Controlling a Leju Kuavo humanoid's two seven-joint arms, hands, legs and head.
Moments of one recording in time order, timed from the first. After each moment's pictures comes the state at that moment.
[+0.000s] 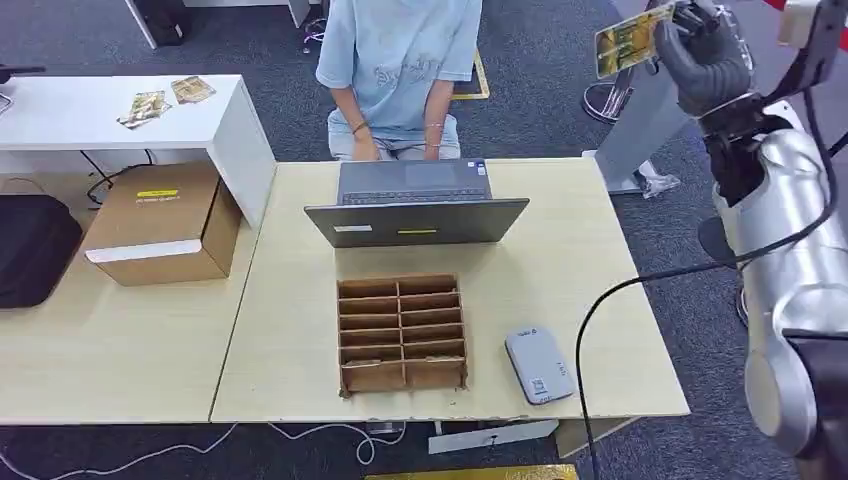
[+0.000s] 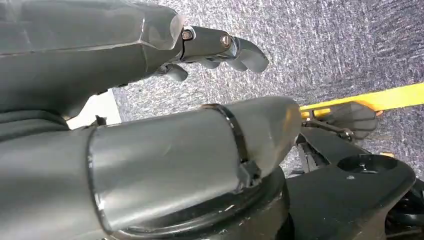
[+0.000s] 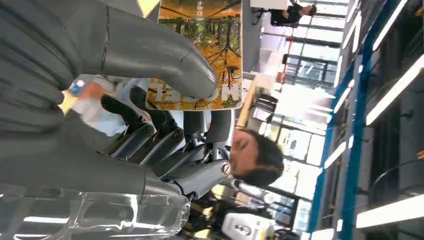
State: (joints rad) left arm -0.06 -0.17 0.81 -0.20 -0.94 -0.01 0.05; right arm -1.06 -0.37 0.12 -0.74 -0.24 0.56 -0.25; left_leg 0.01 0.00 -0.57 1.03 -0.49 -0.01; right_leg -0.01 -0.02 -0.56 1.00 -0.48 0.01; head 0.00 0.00
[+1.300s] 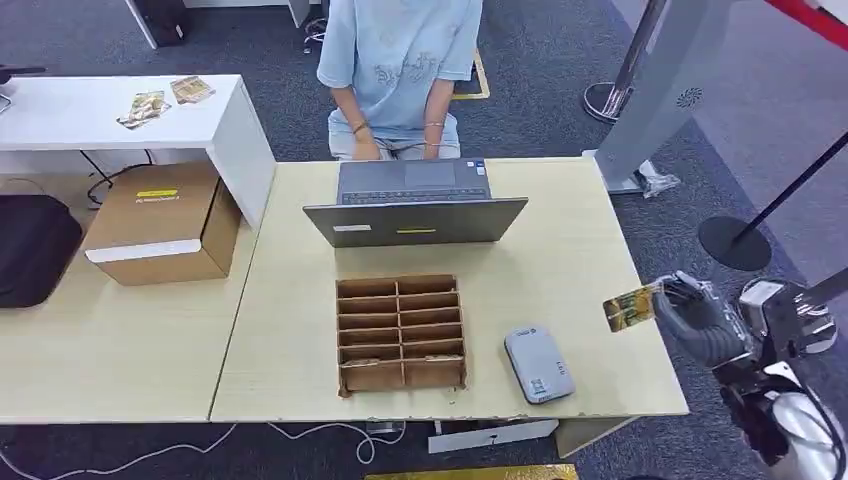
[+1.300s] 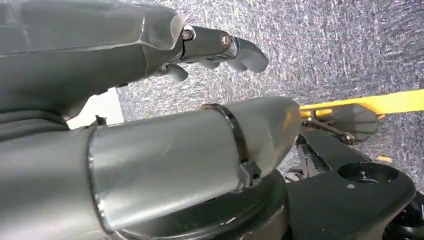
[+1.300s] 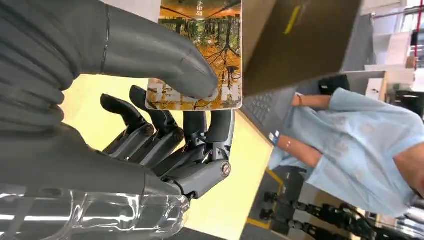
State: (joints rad) left arm -0.05 -0.17 0.86 -0.20 -0.94 -0.01 0.05; right arm -0.03 -0.56 0.00 -1.41 -0.36 0.37 -0.16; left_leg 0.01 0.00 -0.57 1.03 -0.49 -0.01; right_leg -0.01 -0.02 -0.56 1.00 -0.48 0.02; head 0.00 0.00
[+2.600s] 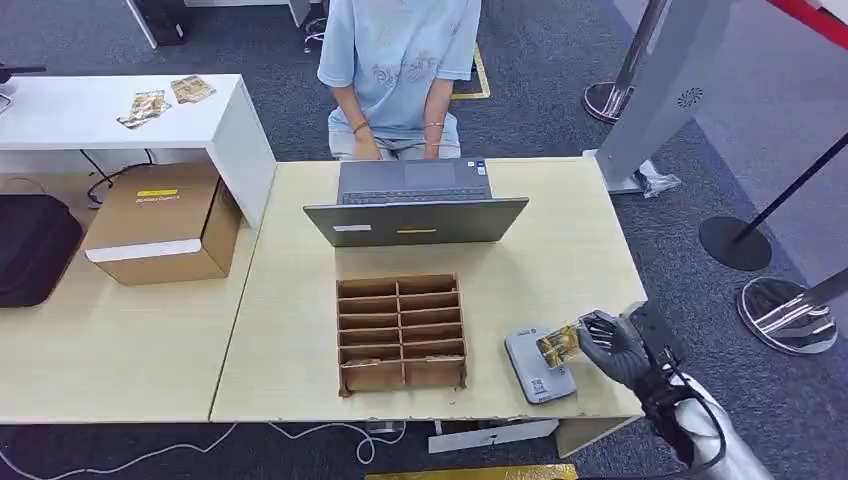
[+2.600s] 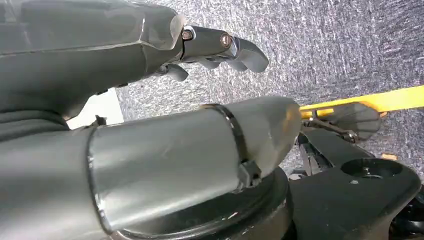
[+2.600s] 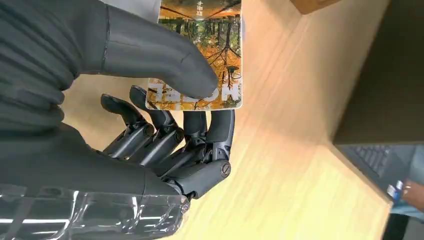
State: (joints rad) left arm -0.06 -0.17 0.86 -0.20 -0.98 -0.02 0.05; right arm -0.17 -0.44 0.27 -1.08 -0.23 0.24 -0.13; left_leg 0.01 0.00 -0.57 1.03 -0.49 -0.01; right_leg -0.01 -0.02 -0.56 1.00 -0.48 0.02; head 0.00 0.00
